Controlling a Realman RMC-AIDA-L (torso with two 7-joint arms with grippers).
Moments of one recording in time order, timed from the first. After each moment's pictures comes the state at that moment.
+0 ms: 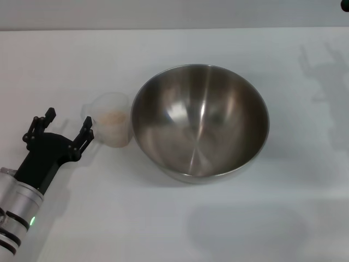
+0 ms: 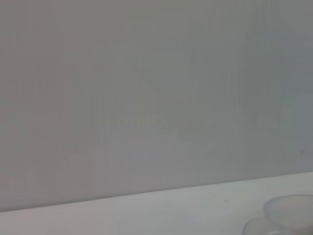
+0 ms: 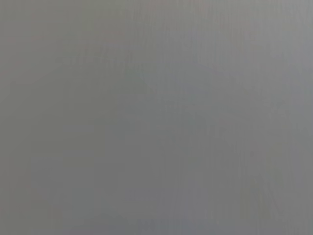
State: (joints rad) left arm -0.26 -2.08 -0.46 -0.33 2.14 1.15 0.02; right arm 0.48 2.07 -1.88 -0.27 0.51 -1.37 0.01
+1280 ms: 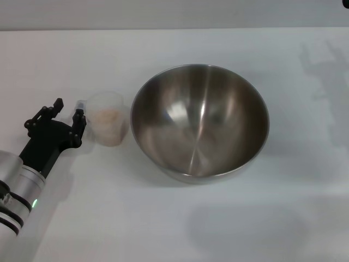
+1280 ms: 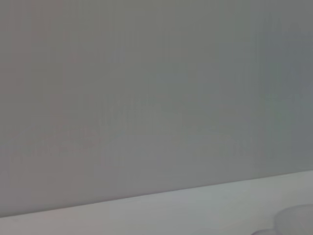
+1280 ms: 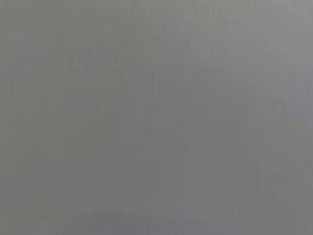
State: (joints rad) left arm -0.32 -2.08 -0.51 -0.32 2.14 1.08 0.02; right arm 0.50 2.07 -1.87 -0.26 0.52 -1.35 0.01
